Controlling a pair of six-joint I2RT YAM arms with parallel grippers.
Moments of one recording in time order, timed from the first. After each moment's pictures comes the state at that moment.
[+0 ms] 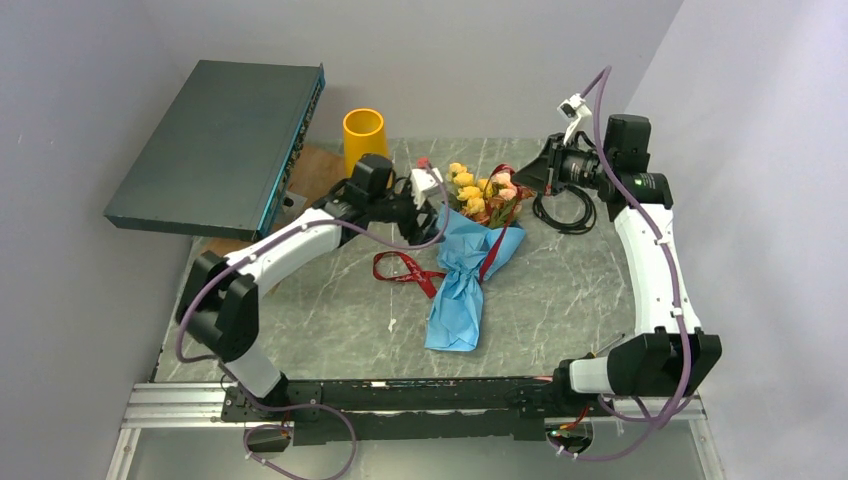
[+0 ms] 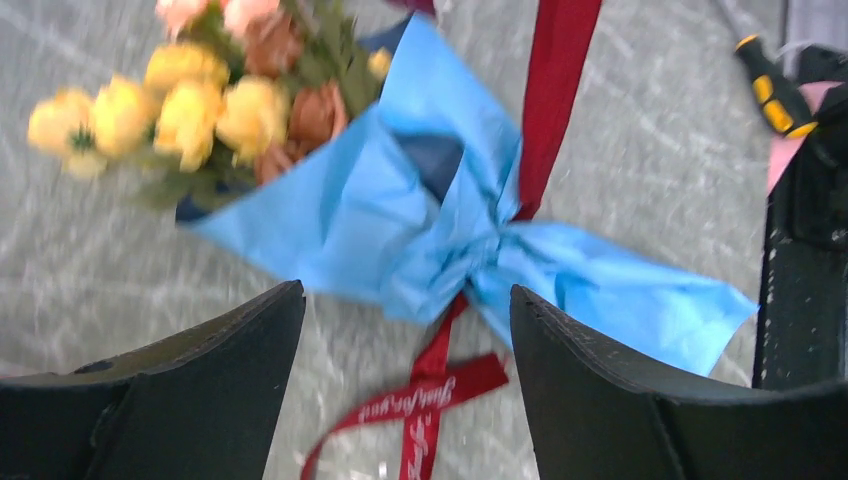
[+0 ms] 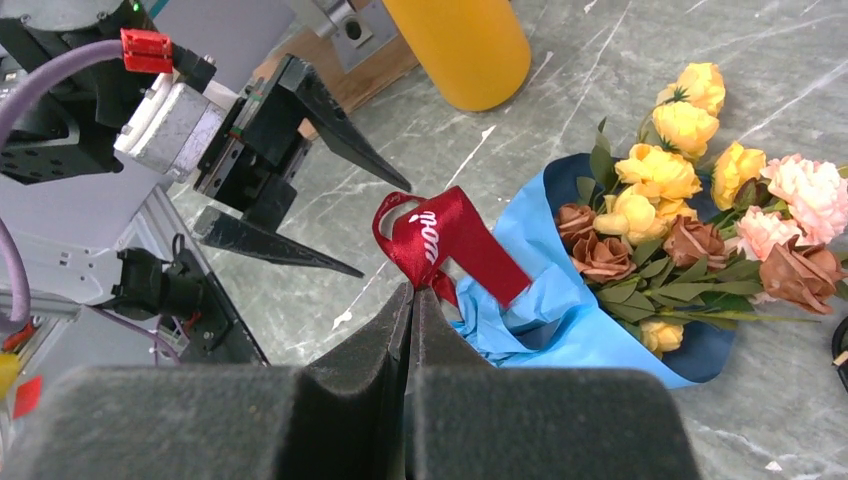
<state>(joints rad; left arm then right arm) -0.59 1.60 1.22 -0.14 0.61 0.27 -0.03 1.35 1.47 -0.67 -0.91 0.04</state>
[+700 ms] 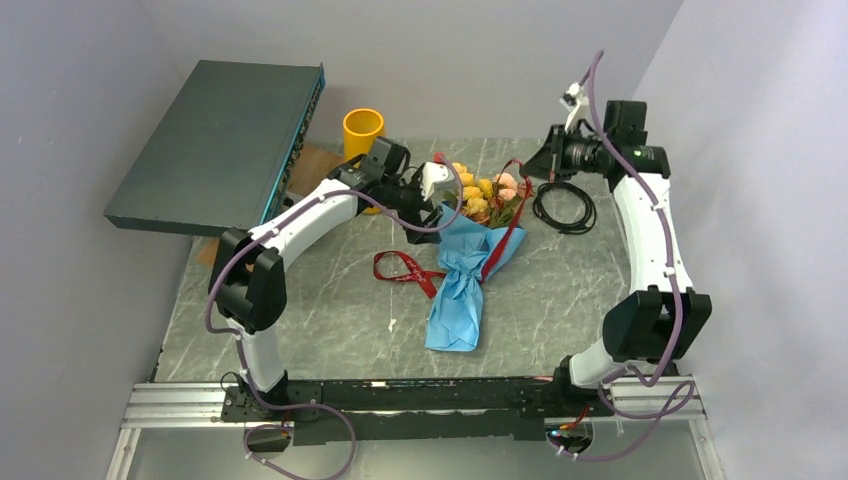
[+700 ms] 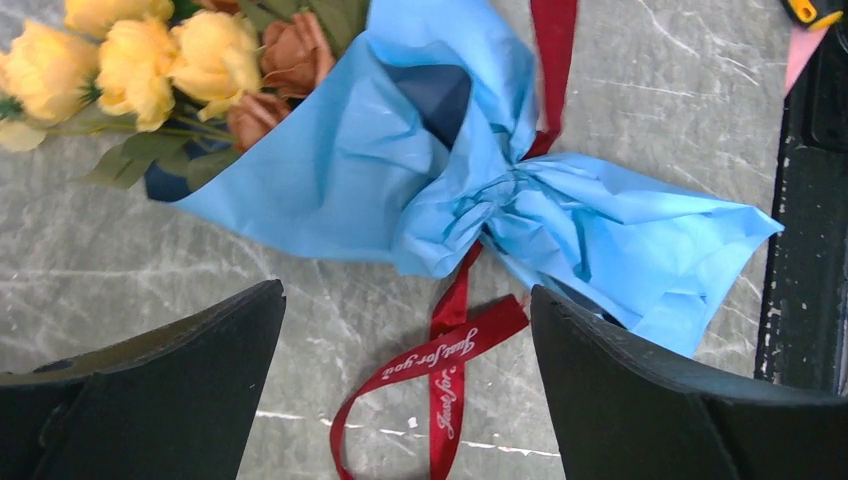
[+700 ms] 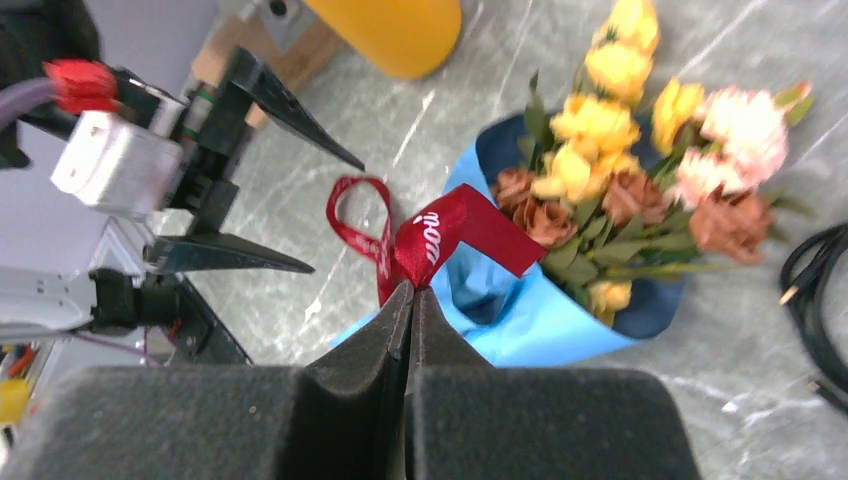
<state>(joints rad) -0.59 1.84 1.60 -0.55 0.68 0.48 -0.07 1.52 1.59 -0.82 -0.84 -0.02</state>
